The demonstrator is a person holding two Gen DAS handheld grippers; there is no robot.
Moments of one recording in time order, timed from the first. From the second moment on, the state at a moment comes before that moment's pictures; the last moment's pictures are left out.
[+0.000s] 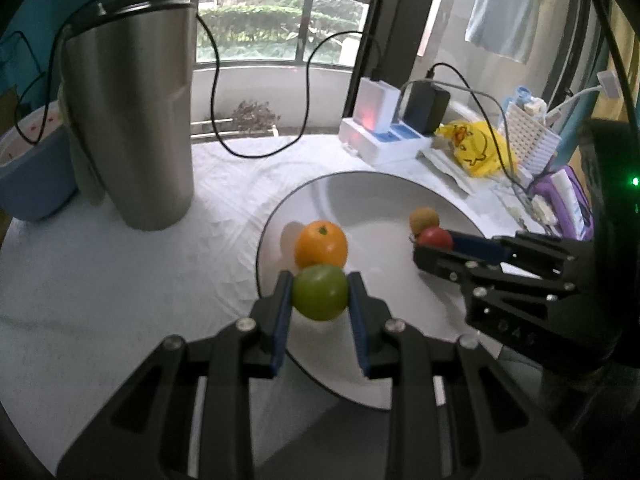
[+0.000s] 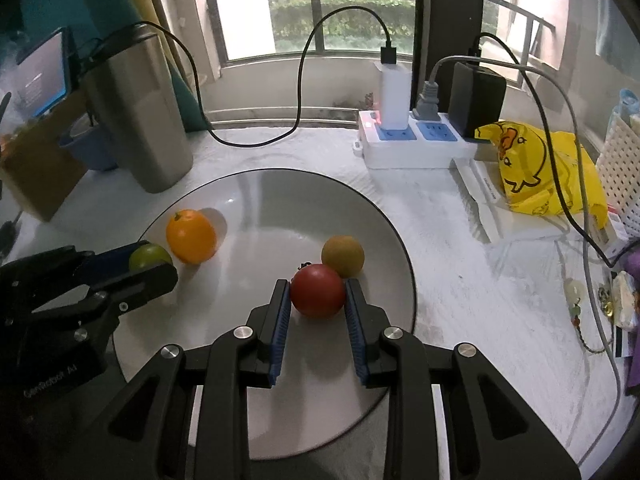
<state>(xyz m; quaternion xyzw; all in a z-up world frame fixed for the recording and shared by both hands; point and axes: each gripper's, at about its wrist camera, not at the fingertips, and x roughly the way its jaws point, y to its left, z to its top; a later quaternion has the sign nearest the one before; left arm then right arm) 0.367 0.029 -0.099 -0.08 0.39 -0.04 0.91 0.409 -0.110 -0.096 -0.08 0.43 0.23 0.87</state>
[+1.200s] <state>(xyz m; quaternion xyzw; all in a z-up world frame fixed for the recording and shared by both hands) 0.317 0.025 -0.060 -0.11 0.36 -0.05 0.92 0.371 -0.102 -0.047 -0.07 0.40 0.26 0.88</state>
